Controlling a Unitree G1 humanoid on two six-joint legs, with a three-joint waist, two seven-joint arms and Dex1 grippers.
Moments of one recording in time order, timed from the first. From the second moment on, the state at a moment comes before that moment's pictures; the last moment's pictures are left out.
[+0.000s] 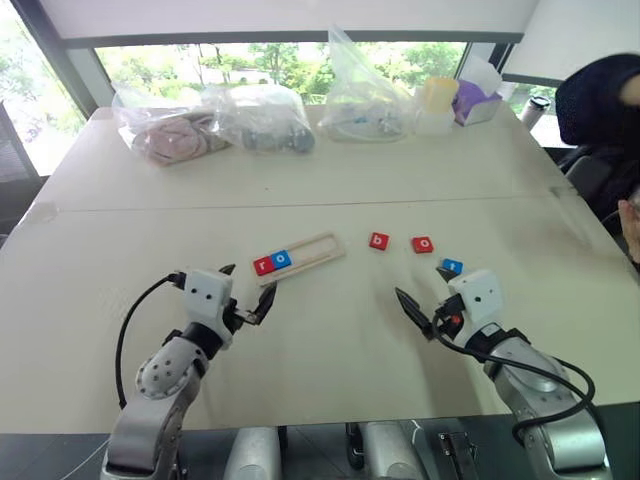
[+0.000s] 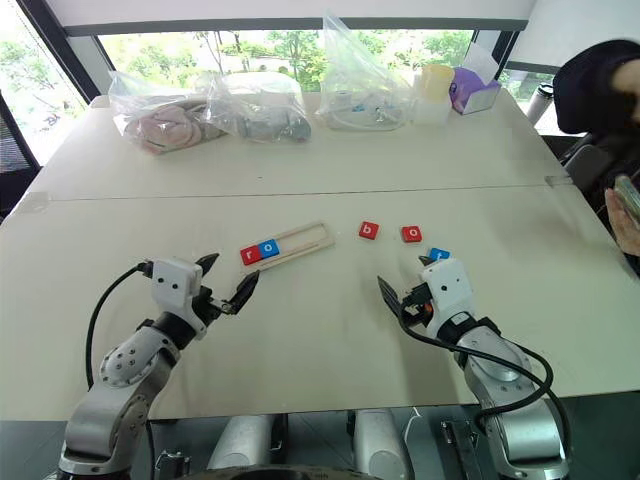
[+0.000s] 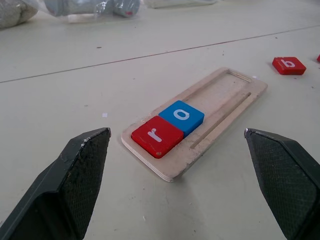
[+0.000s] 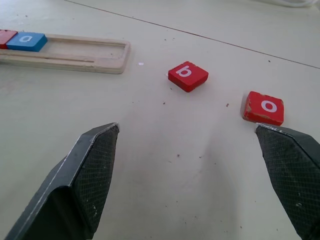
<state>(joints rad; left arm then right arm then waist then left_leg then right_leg) 0.15 0.27 0.02 -0.55 -0.24 0.43 -0.30 0.16 -0.39 -0.08 -0.56 0.20 0.45 0.40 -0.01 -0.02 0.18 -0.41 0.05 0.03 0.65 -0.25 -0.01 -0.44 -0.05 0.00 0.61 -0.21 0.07</state>
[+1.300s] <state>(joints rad) -0.05 0.55 0.04 -0.40 -0.36 0.45 -0.61 -0.03 -0.52 -0.05 -0.48 0.26 0.51 0.60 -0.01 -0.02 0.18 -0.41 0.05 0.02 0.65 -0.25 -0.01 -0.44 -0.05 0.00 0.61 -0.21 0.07</state>
